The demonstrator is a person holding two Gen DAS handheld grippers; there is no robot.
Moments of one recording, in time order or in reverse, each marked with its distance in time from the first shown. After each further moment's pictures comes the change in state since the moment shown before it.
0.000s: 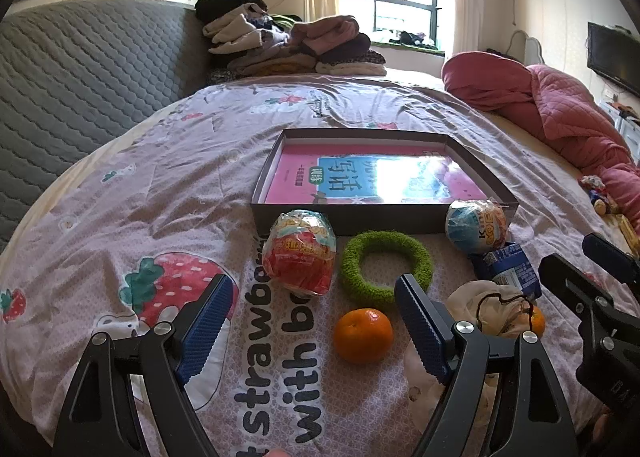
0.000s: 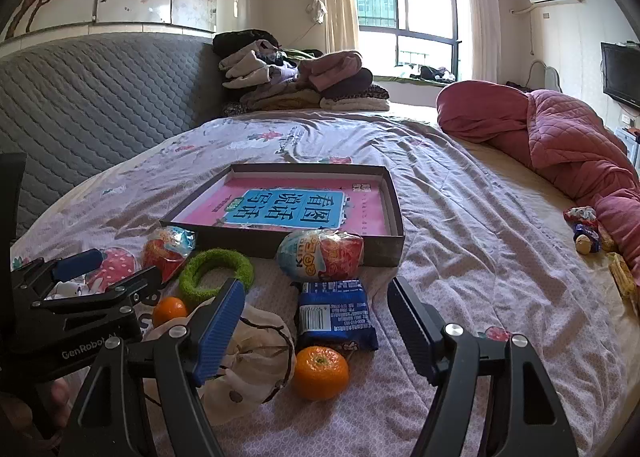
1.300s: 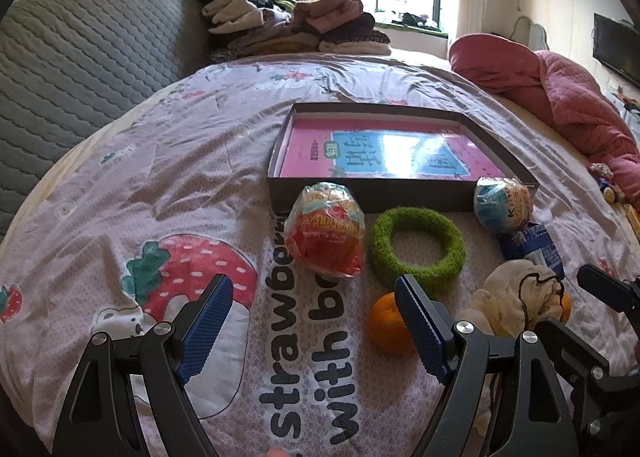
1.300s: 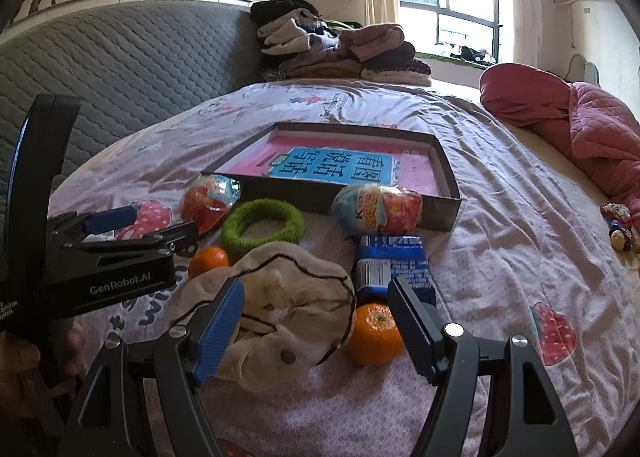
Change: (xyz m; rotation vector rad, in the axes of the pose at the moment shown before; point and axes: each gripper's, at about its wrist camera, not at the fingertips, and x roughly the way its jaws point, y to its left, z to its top) left arm 0.021 0.020 -0.006 0.003 0.080 0.001; right arm 0.011 0.026 -0.022 -0.082 0.121 0.126
